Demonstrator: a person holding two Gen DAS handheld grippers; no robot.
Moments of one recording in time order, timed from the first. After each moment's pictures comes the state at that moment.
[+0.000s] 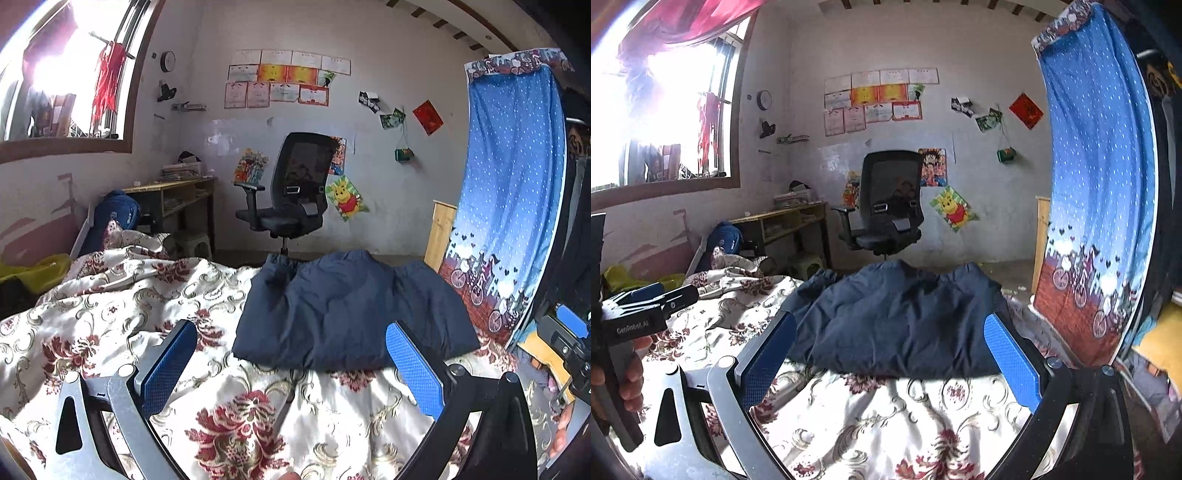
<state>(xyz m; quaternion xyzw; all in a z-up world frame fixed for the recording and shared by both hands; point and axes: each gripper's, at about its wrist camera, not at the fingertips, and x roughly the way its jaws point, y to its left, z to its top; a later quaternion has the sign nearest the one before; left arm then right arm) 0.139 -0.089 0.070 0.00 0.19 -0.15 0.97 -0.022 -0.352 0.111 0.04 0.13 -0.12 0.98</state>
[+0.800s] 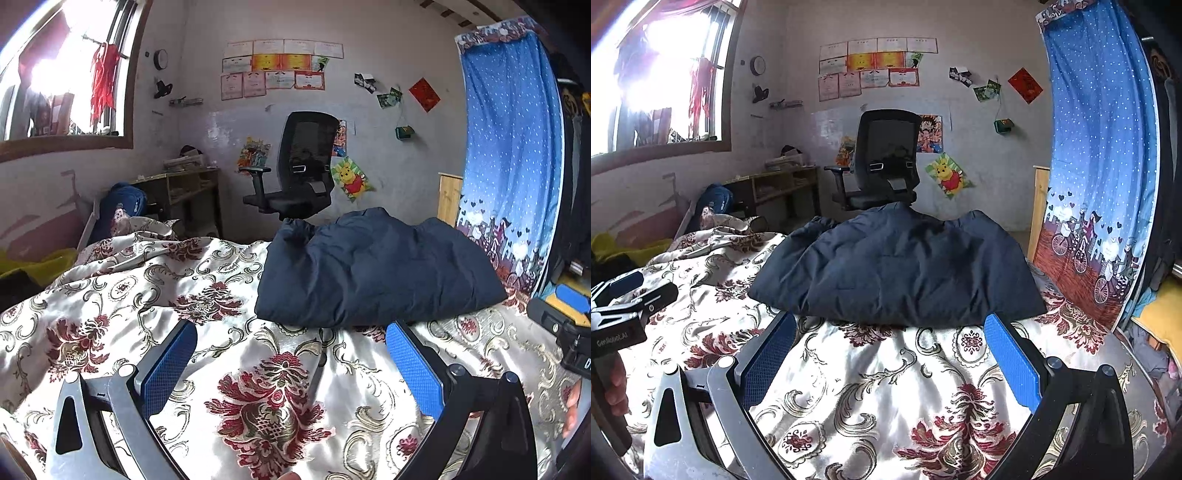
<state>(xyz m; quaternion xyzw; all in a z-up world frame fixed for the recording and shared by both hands) 0.136 -0.070 0.003 0.04 0.19 -0.13 0.97 0.001 -0.333 0.036 0.03 0.19 -0.14 0.97</state>
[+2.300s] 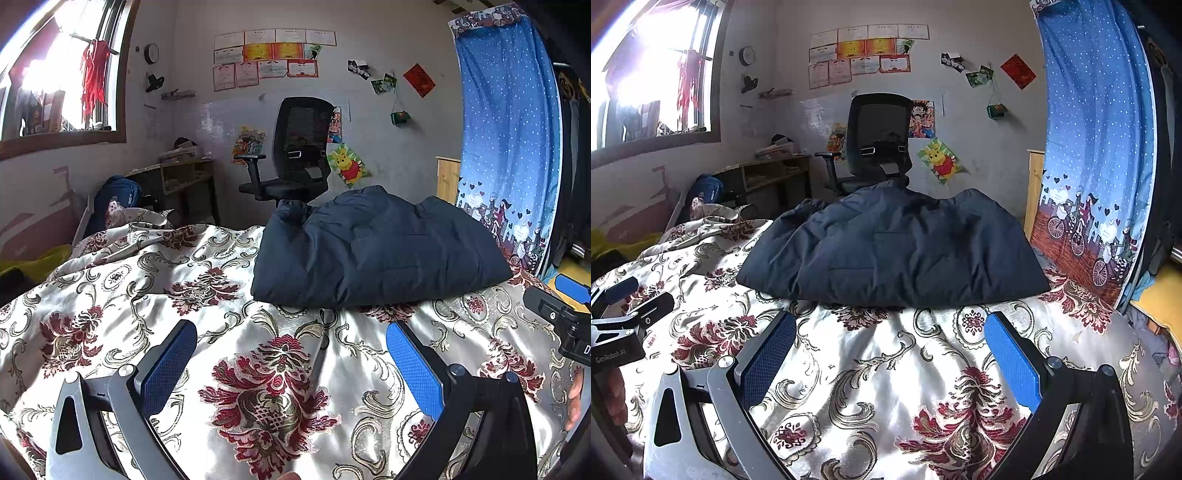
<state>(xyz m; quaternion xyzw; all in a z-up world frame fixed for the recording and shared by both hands) 0.145 -0.072 -0.018 0.05 0.21 -0.14 0.97 0.015 -0.329 0.010 0.04 0.21 -0.15 0.97</state>
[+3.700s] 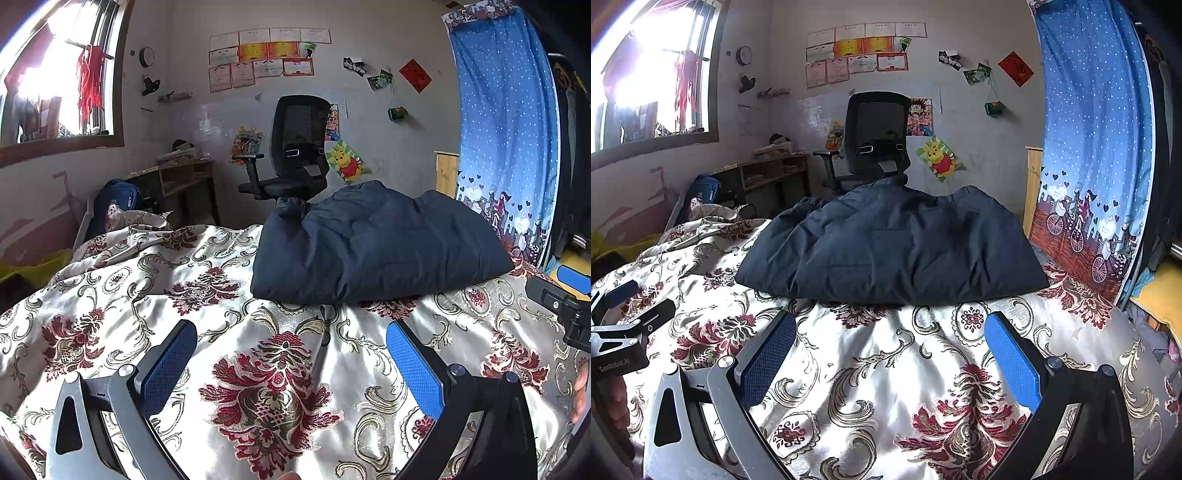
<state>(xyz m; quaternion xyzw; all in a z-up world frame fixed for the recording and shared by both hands) 0.144 -0.071 -0.022 0.06 0.21 -0.14 0.96 0.015 -0.330 0.009 0.04 0.21 -0.15 0.96</state>
